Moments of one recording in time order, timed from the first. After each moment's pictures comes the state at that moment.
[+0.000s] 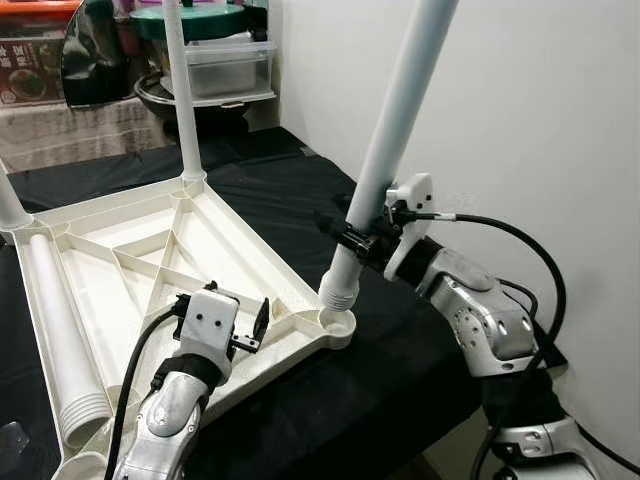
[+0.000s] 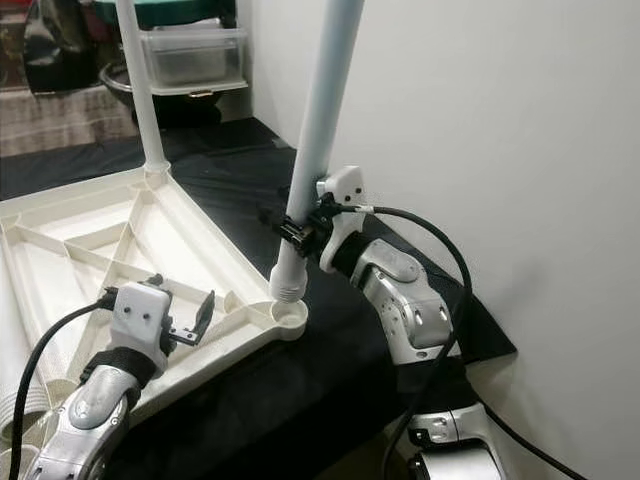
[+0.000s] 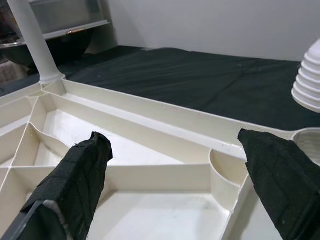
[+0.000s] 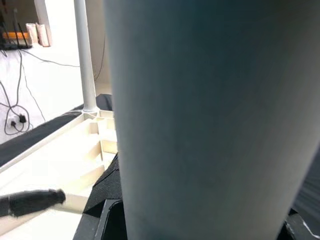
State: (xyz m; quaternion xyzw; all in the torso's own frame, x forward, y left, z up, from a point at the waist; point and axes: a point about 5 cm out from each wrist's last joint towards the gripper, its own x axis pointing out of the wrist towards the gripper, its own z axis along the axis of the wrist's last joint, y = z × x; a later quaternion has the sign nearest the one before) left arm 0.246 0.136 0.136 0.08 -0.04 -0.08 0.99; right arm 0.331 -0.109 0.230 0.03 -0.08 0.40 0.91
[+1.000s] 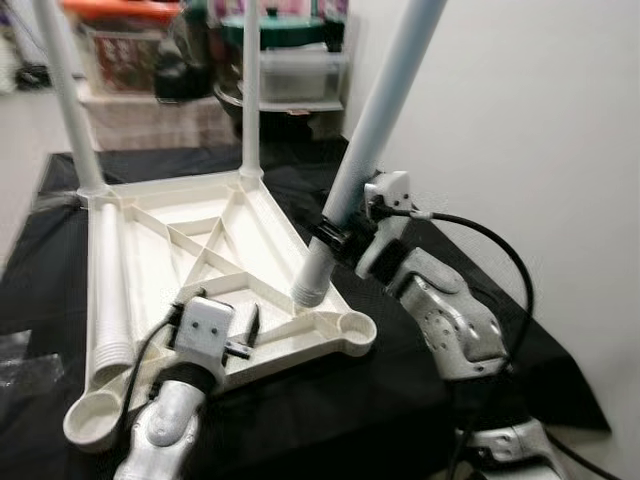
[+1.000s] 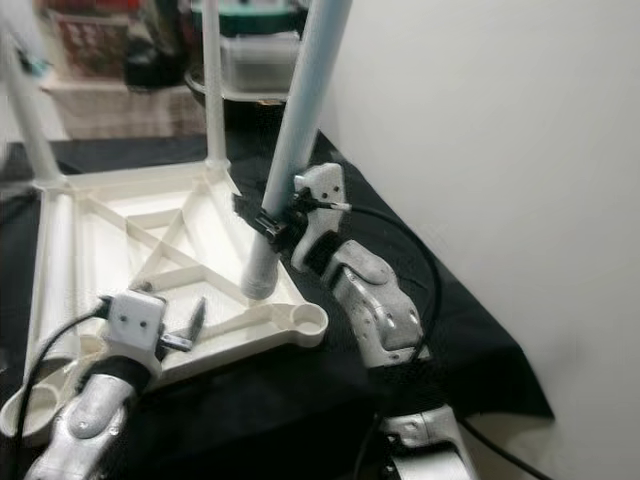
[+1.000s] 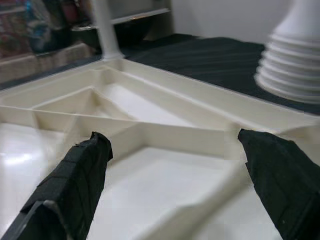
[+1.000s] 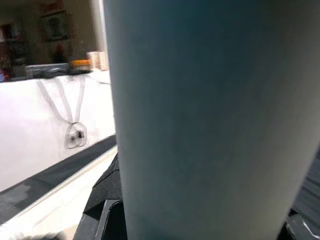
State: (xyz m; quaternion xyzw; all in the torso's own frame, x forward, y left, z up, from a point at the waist) left arm 0.242 0.127 0.132 0.08 -0.03 -0.09 0.99; right arm 0.333 -0.100 0.231 0.07 -0.09 0.37 0.92
